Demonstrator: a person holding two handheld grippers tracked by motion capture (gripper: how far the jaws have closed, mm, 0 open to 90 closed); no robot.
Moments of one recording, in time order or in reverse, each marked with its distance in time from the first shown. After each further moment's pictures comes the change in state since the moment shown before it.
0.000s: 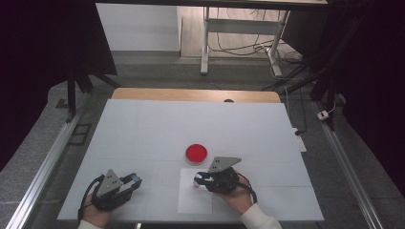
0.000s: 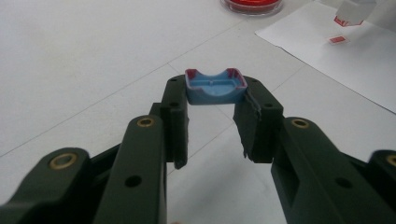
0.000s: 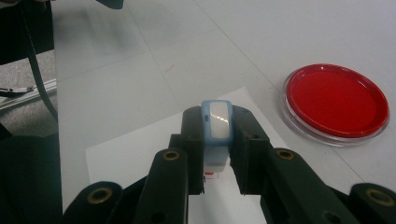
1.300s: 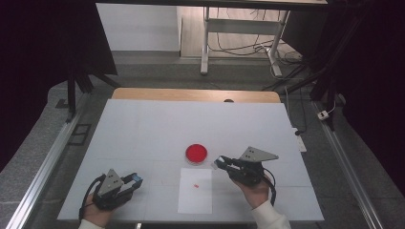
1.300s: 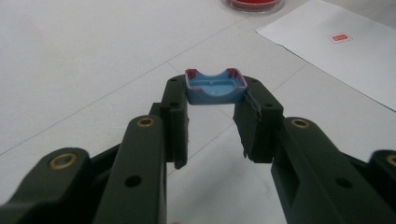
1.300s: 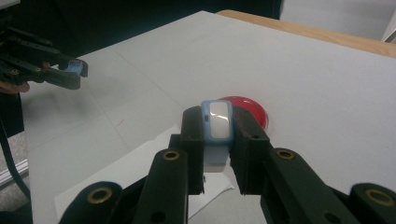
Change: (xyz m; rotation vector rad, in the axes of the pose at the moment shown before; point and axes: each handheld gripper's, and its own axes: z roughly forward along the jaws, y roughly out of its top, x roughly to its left) left arm 0.001 0.000 0.003 0.008 -0.002 -0.003; right arm -0.031 -0.013 -0.060 -0.252 -0.159 0.182
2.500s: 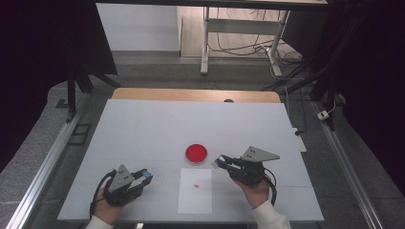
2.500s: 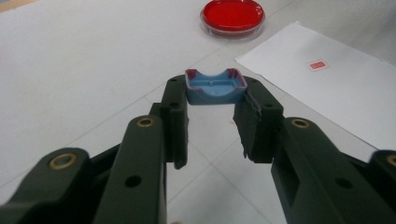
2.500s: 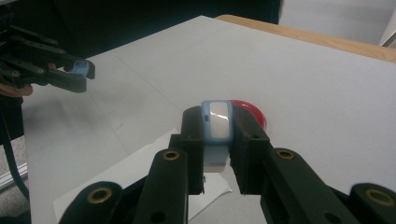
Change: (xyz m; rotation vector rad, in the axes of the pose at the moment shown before) left arm -0.015 0.026 0.017 -0.036 -0.039 0.031; right arm -0.001 0.000 -0.001 -0.016 -0.001 0.000
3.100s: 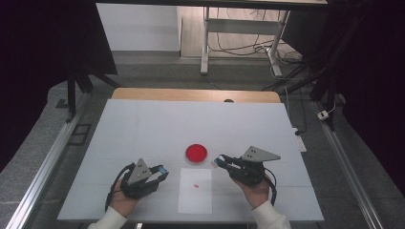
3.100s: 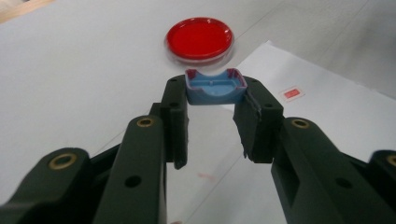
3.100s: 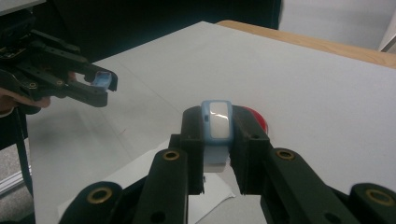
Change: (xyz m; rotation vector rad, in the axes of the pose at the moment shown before) left arm -0.018 0.032 0.030 0.012 -0.069 0.072; right arm 0.002 0.003 -0.002 -0.018 0.004 0.002
